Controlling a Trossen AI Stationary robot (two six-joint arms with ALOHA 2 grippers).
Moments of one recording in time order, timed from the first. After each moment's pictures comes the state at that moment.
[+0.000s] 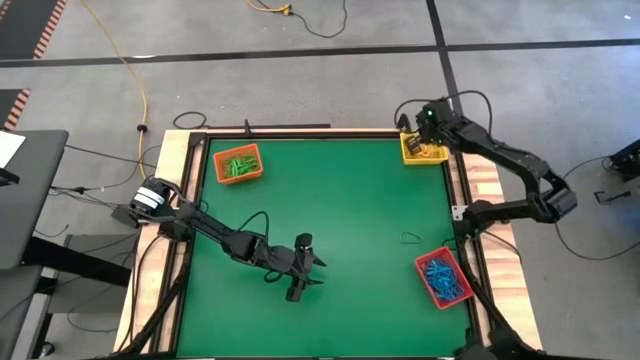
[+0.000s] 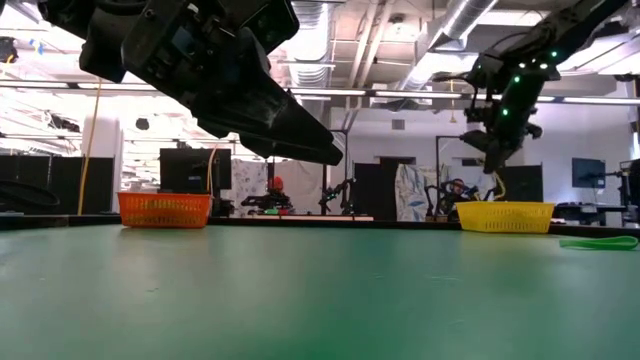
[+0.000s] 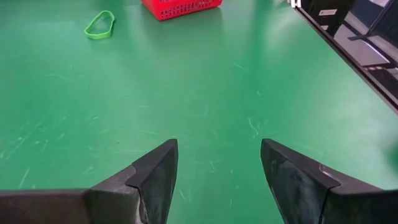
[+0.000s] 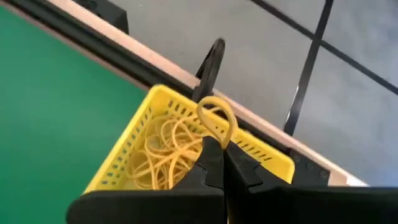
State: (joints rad) left arm -0.34 1.79 0.81 0.46 -0.15 -0.12; right arm -1.00 1.23 0.82 -0.46 0.29 -0.10
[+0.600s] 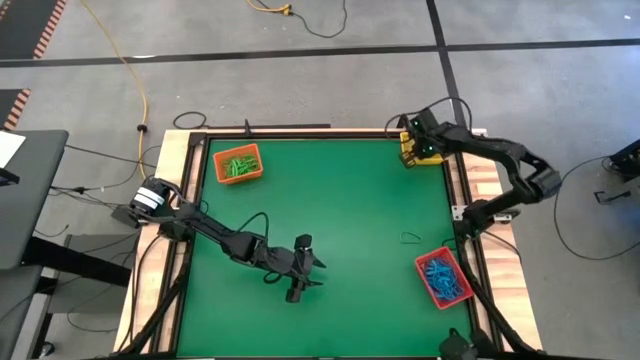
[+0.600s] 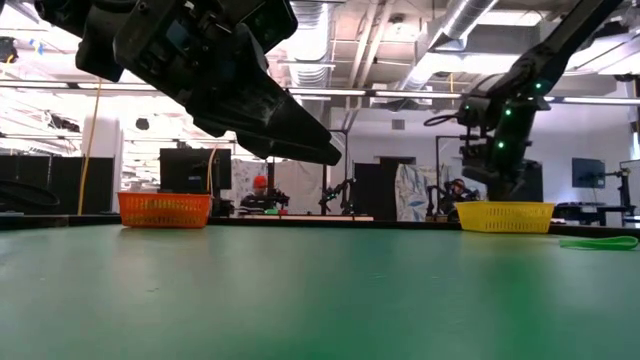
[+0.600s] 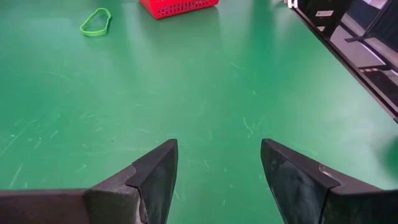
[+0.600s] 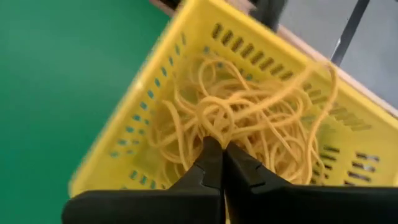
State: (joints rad) left arm -0.35 1.79 0.81 0.46 -0.15 -0.14; right arm -1.00 1.43 0.77 -0.44 0.20 -0.05
